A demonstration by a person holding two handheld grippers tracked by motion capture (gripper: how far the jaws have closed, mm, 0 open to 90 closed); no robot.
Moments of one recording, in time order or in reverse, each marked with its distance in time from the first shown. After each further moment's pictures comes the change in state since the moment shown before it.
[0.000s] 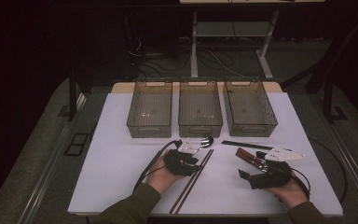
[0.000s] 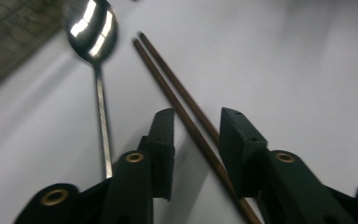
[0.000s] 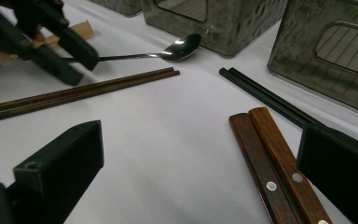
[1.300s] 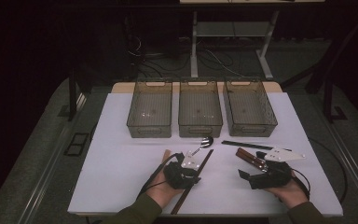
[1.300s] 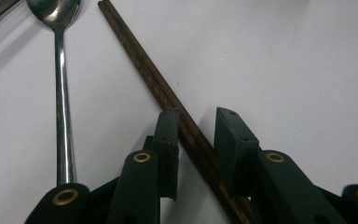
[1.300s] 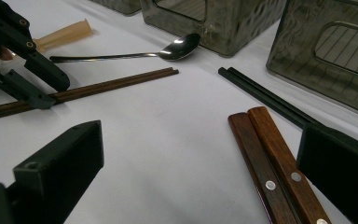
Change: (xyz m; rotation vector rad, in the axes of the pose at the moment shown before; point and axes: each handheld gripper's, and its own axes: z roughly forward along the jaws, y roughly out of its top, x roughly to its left) left arm -0.030 -0.012 -0.002 0.067 0.057 0.047; right arm 0.001 0.000 0.000 0.000 -0.006 -0.006
